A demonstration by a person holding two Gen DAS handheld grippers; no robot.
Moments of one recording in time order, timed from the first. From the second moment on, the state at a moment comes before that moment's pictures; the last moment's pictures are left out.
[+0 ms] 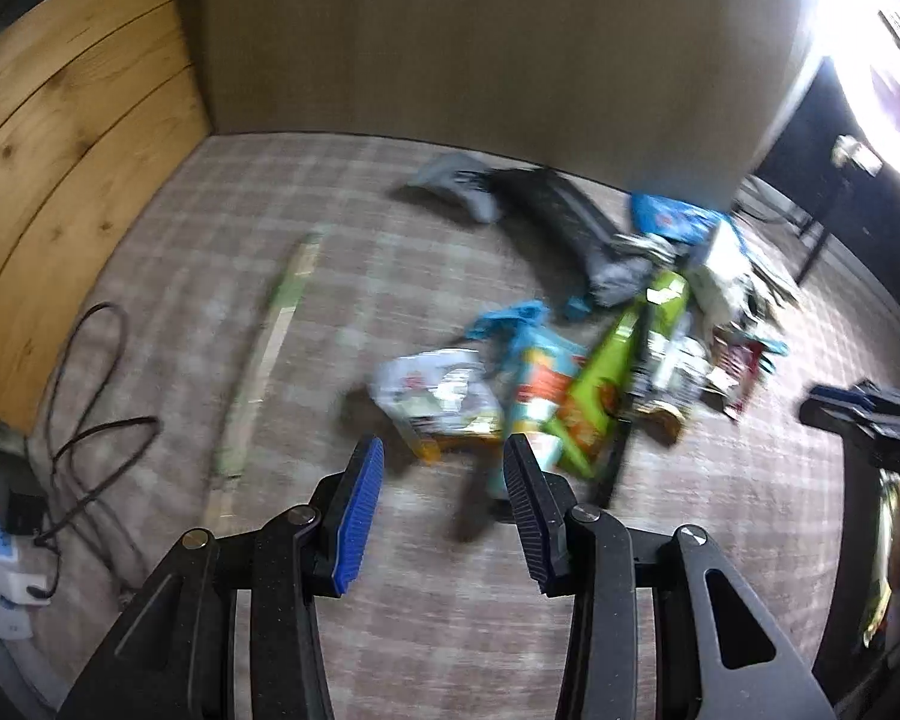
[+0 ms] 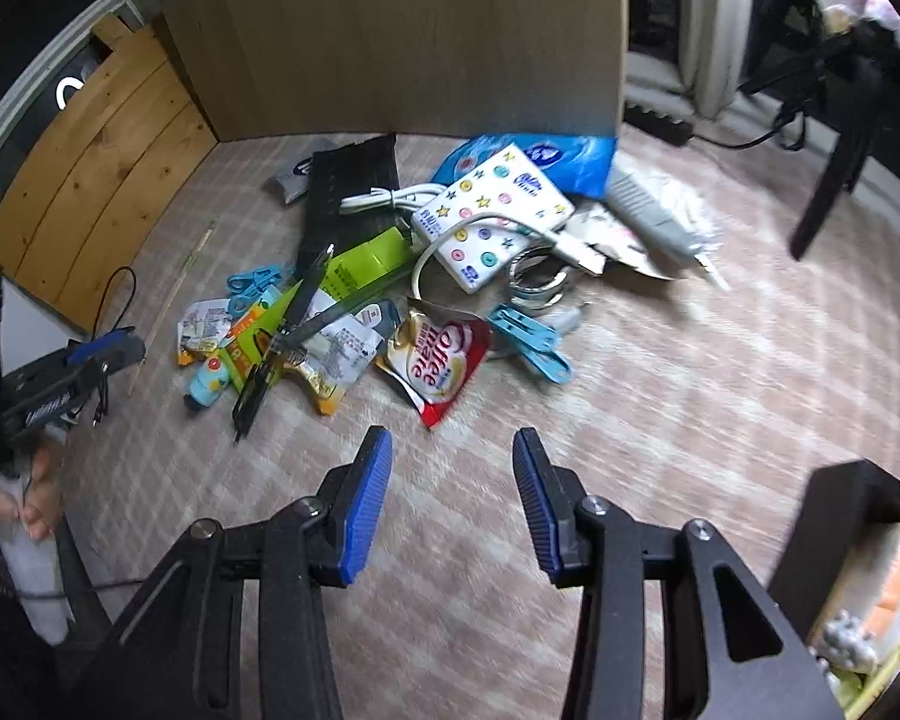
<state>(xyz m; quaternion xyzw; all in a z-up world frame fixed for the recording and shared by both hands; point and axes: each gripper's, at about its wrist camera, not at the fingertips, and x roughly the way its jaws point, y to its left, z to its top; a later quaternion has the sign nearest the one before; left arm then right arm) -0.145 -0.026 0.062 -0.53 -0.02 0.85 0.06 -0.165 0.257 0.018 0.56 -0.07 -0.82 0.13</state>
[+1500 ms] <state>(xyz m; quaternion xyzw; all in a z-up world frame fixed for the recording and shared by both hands) -0.168 0.064 0.019 -0.55 0.05 0.83 0.13 -0.205 0.252 -0.024 0.55 -0.11 -0.81 0.17</state>
